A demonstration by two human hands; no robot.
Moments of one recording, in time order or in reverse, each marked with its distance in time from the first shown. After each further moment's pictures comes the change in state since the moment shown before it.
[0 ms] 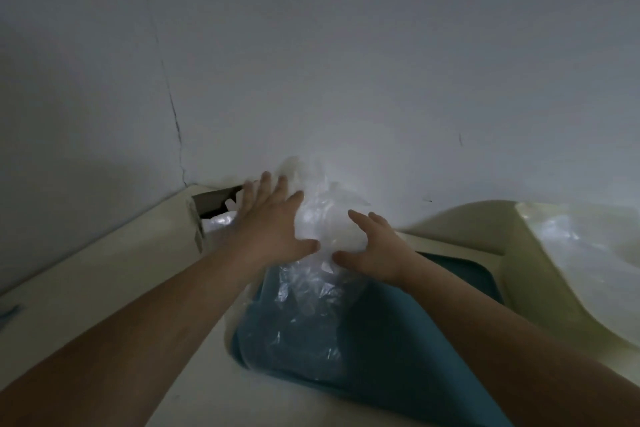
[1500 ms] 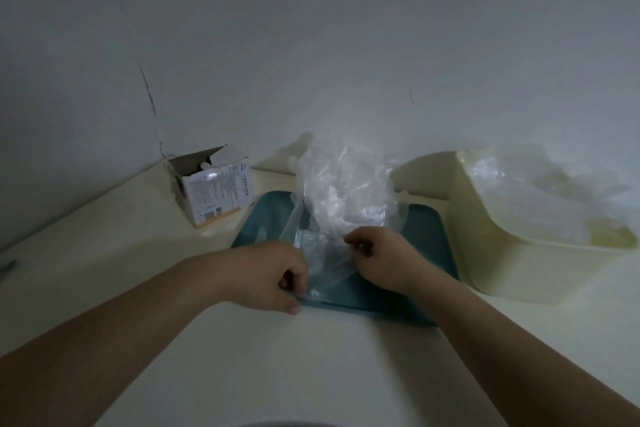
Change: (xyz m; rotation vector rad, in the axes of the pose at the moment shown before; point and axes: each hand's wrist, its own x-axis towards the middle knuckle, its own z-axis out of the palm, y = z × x) left_hand -0.126 0.045 0.005 -0.352 -0.493 0.443; right_hand -0.117 0.045 0.006 -0.021 0.021 0.003
